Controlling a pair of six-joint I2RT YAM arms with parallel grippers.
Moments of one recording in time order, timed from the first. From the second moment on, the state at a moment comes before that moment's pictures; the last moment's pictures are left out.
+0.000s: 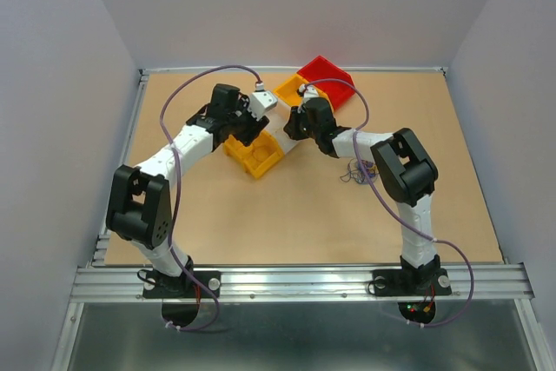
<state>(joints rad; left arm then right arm) -0.37 1.62 1.21 -0.28 0.24 0.47 0.54 2.12 1.35 0.33 -0.10 0.35</state>
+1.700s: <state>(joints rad) -0.39 1.67 1.24 -0.29 0.09 0.48 0.54 1.85 1.21 0.38 -0.07 0.34</state>
